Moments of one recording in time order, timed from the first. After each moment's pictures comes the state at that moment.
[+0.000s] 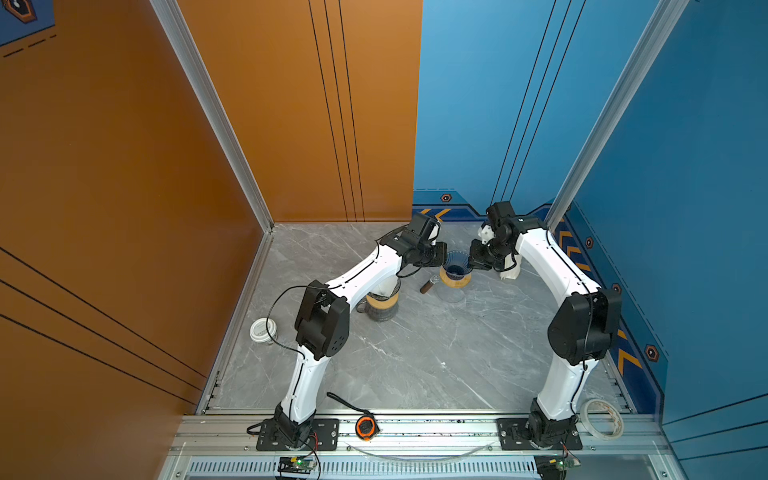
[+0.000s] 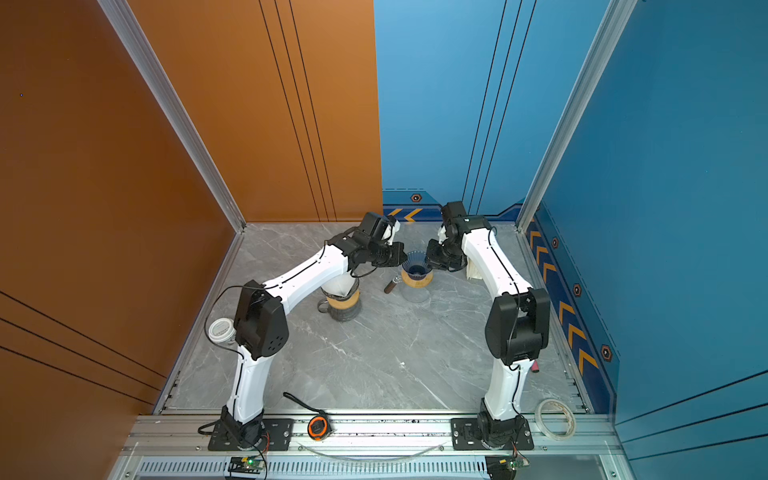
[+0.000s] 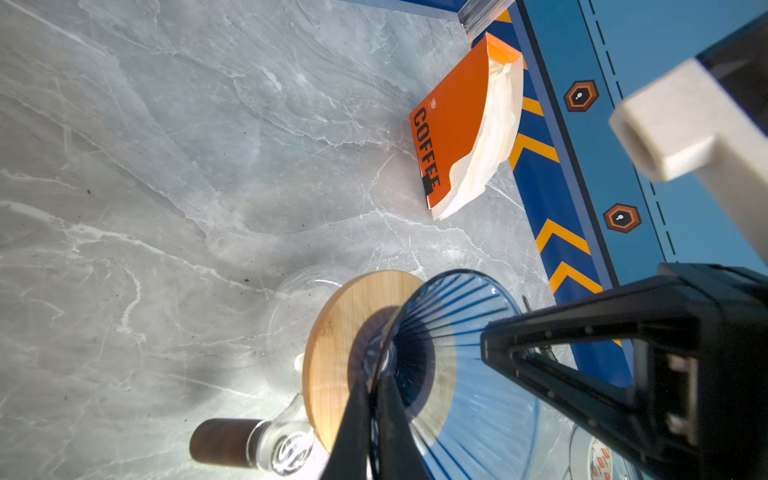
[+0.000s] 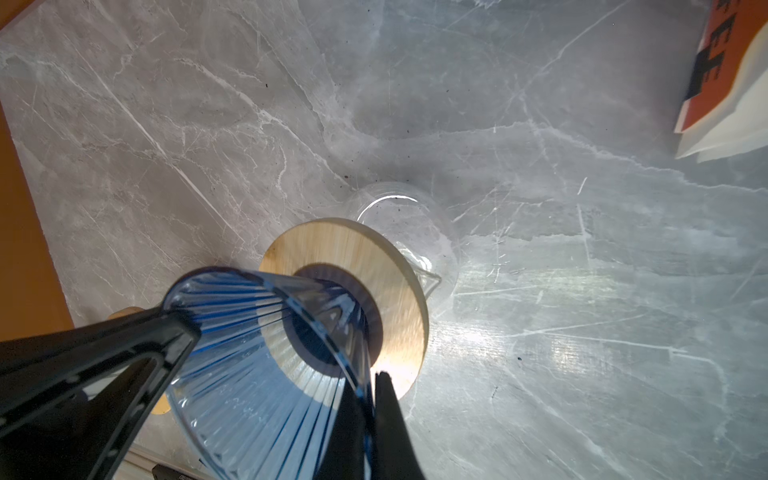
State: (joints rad) left arm -0.66 2.15 1.97 -0.57 0.27 -0.55; right arm 0.20 1.89 1.79 -1.11 -0.26 0.42
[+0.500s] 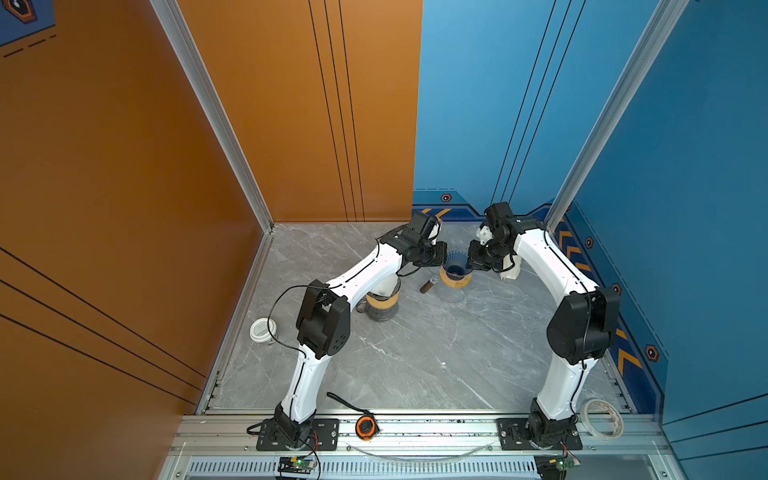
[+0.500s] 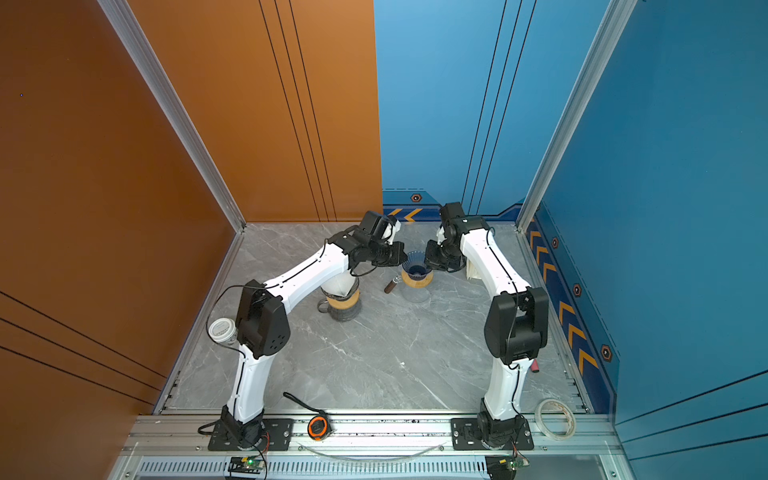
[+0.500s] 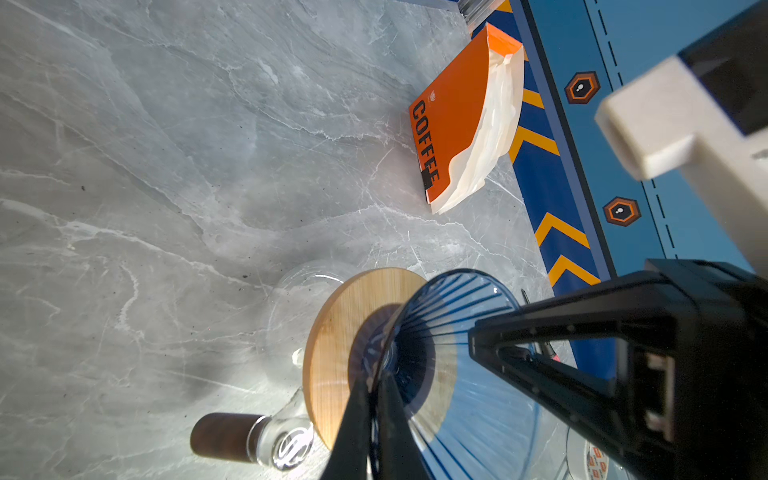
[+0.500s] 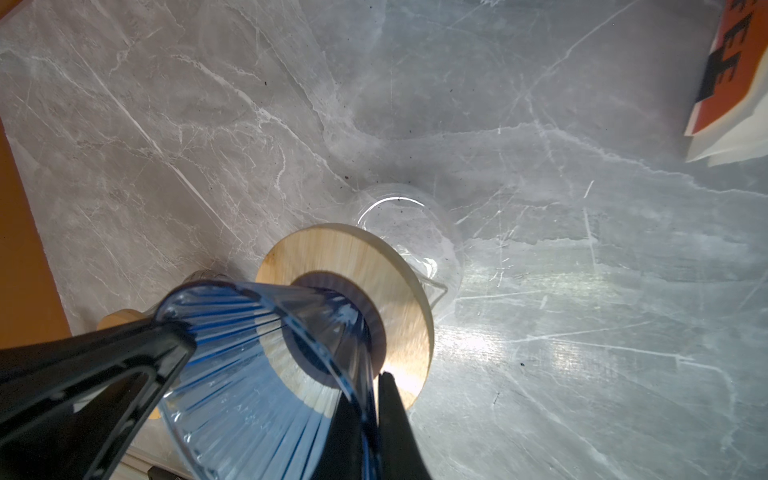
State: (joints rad) left arm -0.65 2.16 2.00 -0.61 0.29 -0.54; right arm 0.20 1.90 1.78 -1.09 -0.26 0.42
